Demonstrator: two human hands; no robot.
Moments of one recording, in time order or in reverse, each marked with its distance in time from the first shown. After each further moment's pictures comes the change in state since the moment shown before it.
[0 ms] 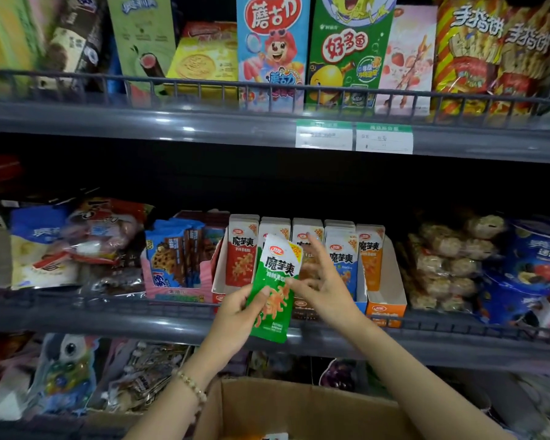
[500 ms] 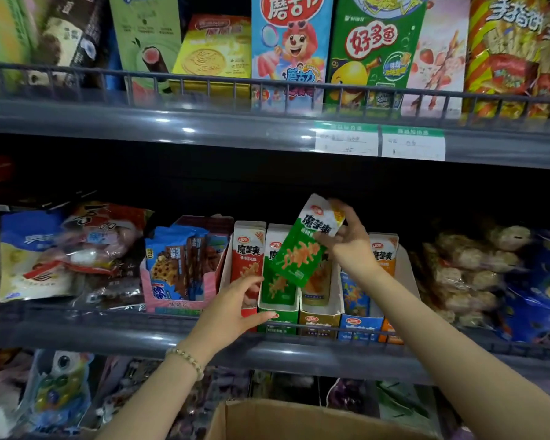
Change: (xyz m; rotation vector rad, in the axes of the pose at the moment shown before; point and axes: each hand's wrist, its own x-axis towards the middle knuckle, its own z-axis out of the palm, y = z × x) left_hand 0.053 -0.024 -0.047 0.821 -0.112 0.116; right_hand 0.089 -0.016 -0.029 0.080 0.233 -0.018
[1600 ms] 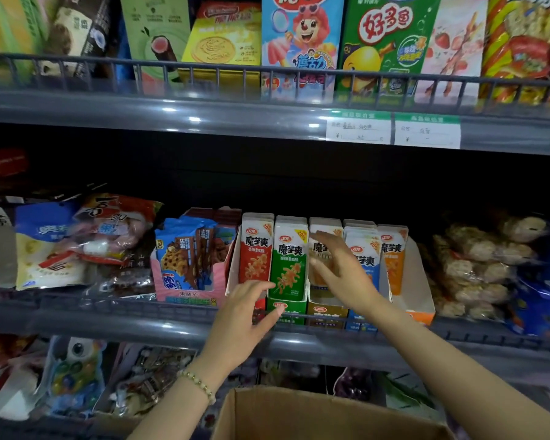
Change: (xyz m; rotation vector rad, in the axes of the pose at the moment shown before) left_hand -0.032 0.003 0.019 0.014 0.152 0.084; right_hand -0.038 0.047 0.003 -0.654 -0.185 -0.238
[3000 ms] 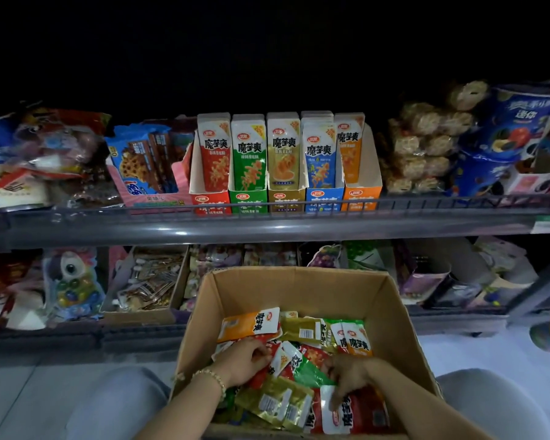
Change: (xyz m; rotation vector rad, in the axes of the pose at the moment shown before) left_hand -0.191 -0.030 0.134 0.029 -0.874 -0.399; right_hand -0.308 0.089 0.081 -0.045 -1.251 0.872
